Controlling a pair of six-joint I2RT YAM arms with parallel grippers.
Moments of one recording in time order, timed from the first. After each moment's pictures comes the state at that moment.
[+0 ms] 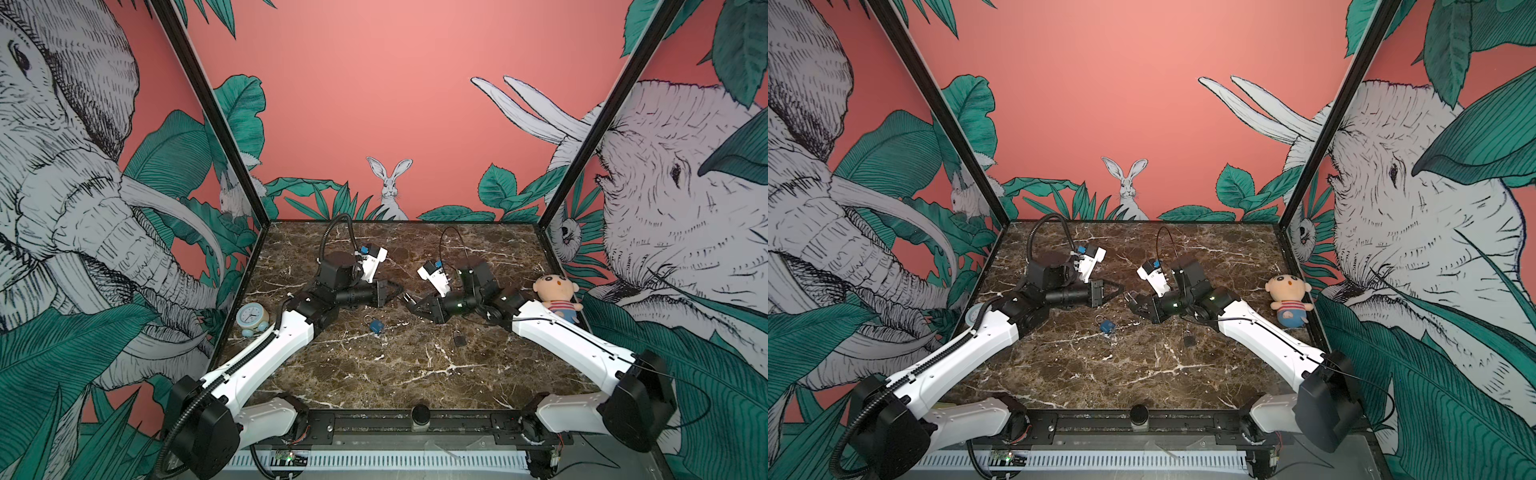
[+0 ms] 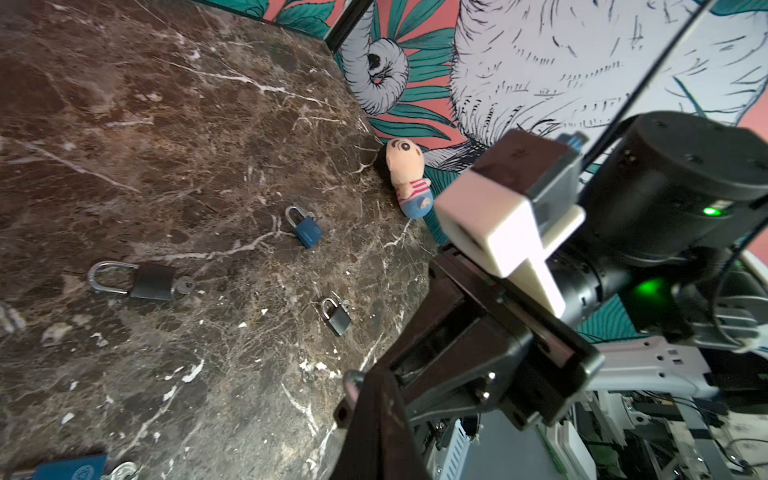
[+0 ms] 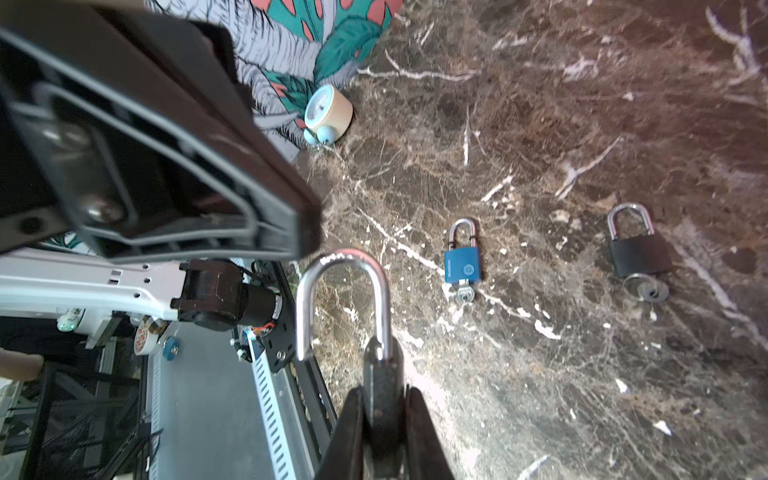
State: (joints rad) left arm -0.58 1.18 0.94 -0.18 0.65 -0.55; right arm 0.66 1.33 1.02 -0.39 -0.64 0.25
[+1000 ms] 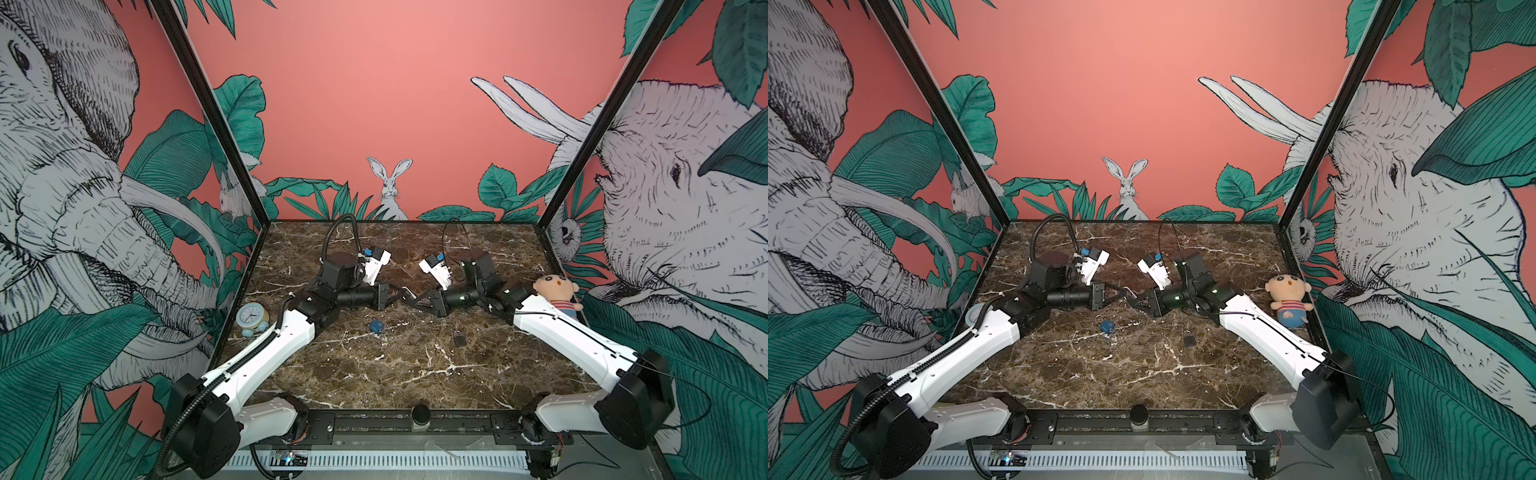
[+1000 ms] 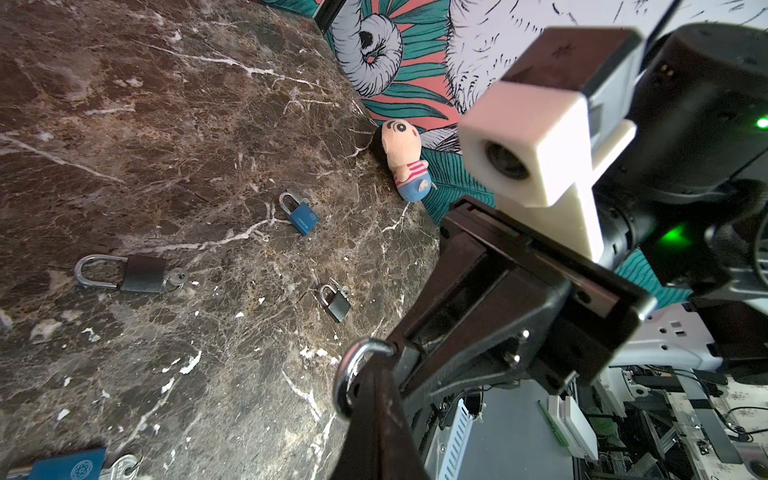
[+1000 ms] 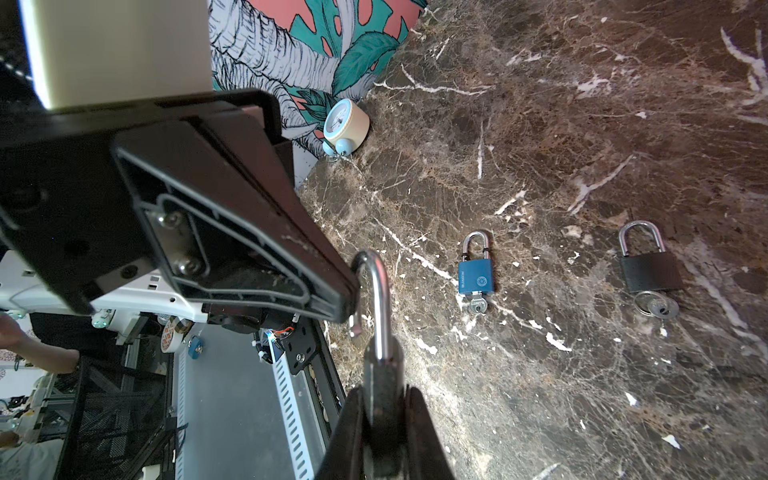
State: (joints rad) left arm -0.59 1.19 0.93 -0.21 0.66 -0.50; right arm 0.62 1.34 1.08 -0.43 -0.71 0.25
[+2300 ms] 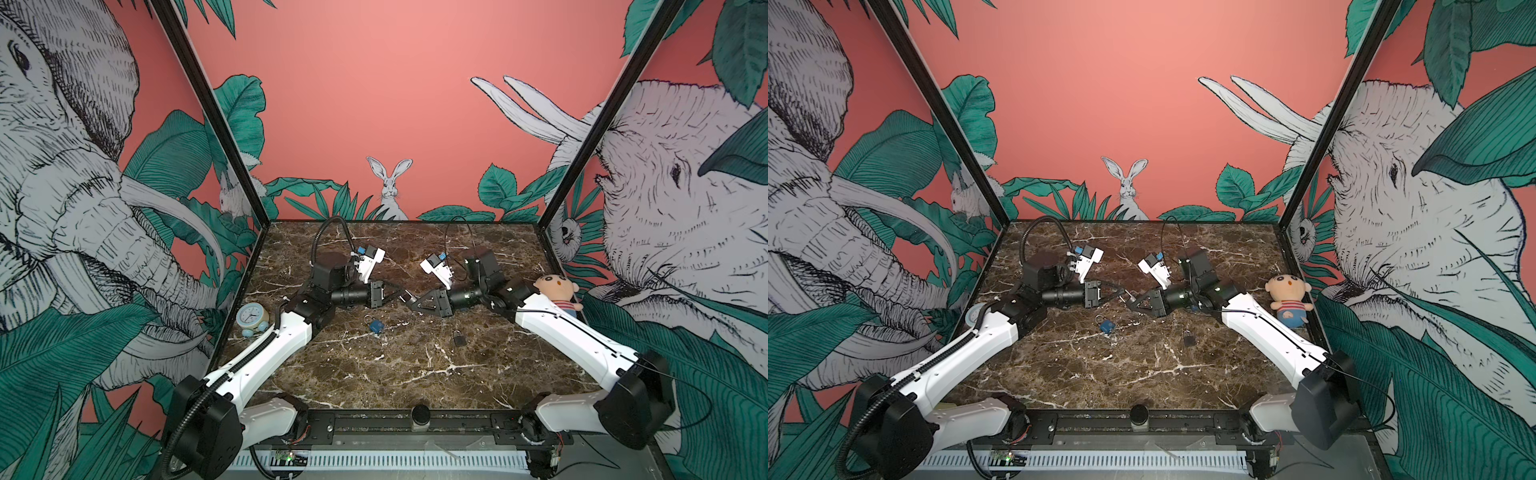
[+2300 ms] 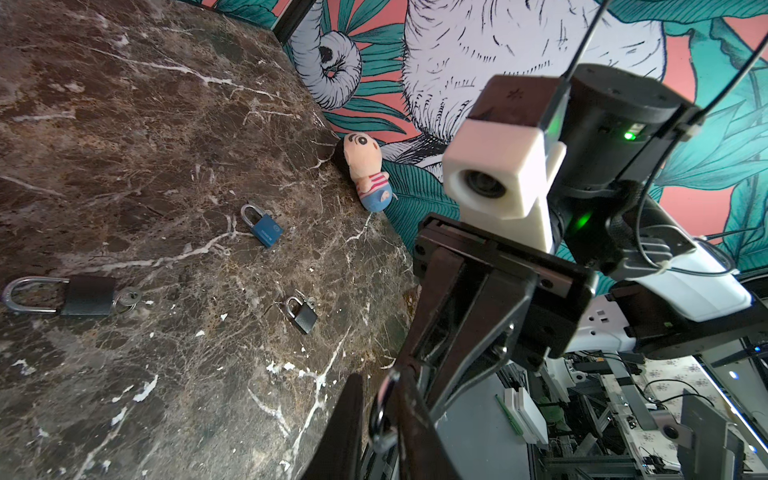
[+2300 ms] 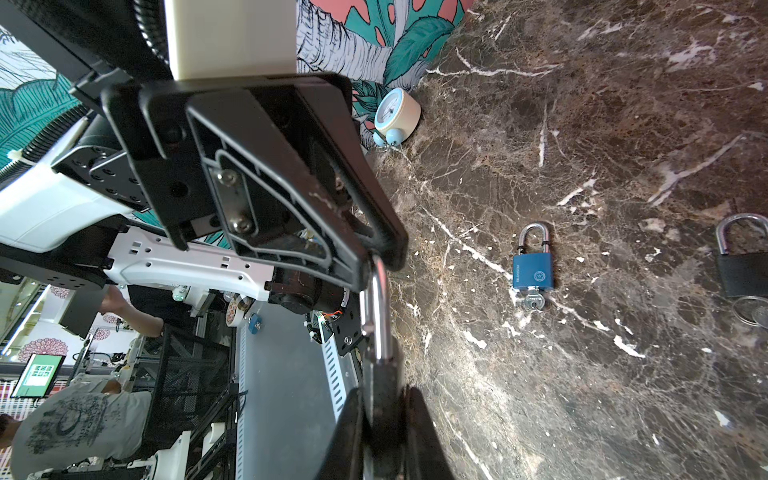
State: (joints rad) left arm -0.51 1.18 0.86 -0.04 0.83 -0.59; right arm 0.59 1.34 1.08 -0.43 -0.89 0.28
